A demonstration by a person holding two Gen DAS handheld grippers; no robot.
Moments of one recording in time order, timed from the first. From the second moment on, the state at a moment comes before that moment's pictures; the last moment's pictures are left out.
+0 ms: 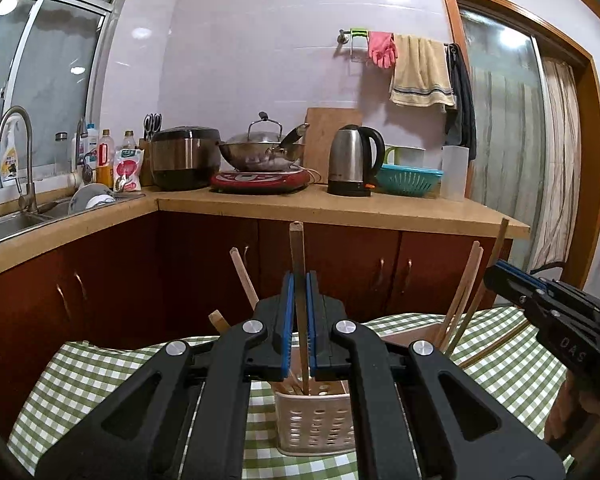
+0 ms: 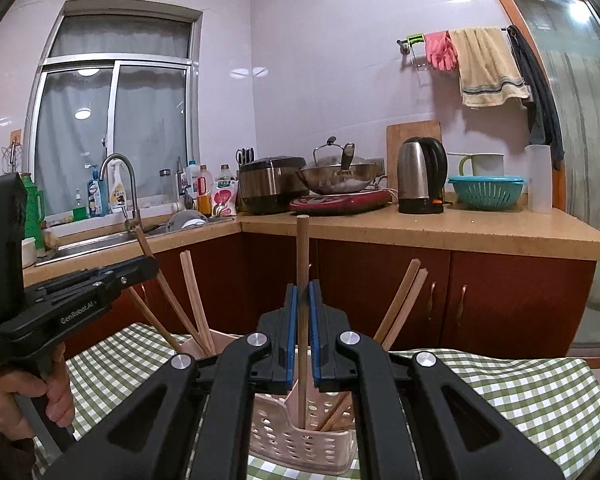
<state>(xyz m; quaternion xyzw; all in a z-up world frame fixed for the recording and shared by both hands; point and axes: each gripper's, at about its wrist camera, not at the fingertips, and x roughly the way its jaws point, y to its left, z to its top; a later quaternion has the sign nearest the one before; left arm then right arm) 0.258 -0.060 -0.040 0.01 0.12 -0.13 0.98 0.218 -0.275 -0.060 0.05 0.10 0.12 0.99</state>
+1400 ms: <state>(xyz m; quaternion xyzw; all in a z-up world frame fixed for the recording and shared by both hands) 0.173 -0.049 -0.046 0.02 0.14 -0.12 0.98 0.127 -0.267 -0.086 0.06 0.14 0.06 0.99</state>
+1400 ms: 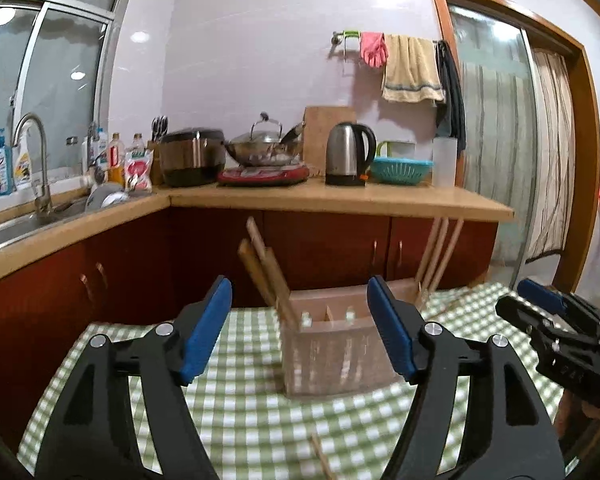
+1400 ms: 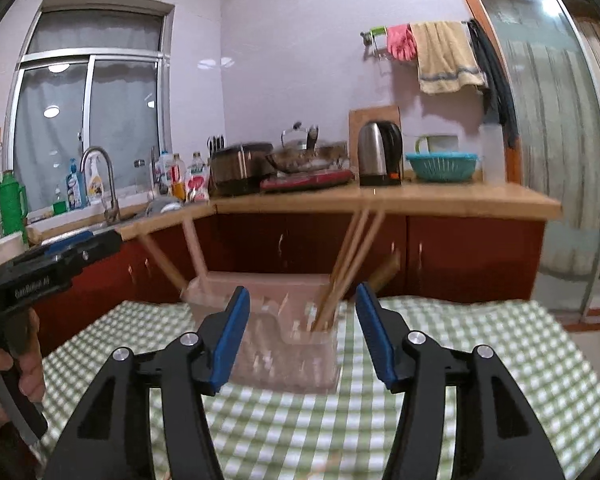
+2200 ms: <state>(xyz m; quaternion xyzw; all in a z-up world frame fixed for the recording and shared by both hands) 0.081 0.000 -0.128 0.02 0.24 -0.06 0.97 0.071 -0.194 -0.224 0.01 0.32 0.08 0.94</state>
